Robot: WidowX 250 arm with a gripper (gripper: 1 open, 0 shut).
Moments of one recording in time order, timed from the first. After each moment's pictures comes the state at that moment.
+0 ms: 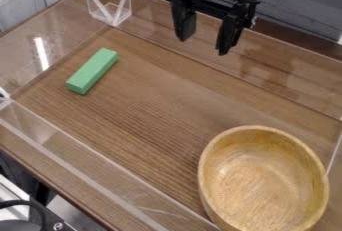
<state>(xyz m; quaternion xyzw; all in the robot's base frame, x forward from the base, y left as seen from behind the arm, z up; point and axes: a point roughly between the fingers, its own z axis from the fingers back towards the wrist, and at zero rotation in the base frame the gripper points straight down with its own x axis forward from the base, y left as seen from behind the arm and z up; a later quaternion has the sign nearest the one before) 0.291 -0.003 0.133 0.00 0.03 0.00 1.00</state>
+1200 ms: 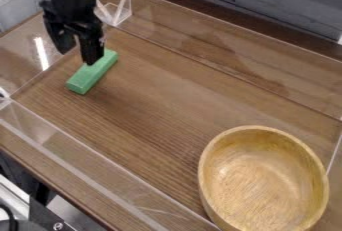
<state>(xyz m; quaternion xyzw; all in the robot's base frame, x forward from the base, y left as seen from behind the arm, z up) 0.245 0.163 0.071 0.00 -0.01 0.00 1.00</state>
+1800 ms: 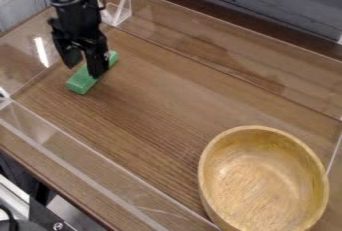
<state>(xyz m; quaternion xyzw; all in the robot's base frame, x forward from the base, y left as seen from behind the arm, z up) 0.250 0.165 0.045 -0.02 -0.01 0.00 1.00</state>
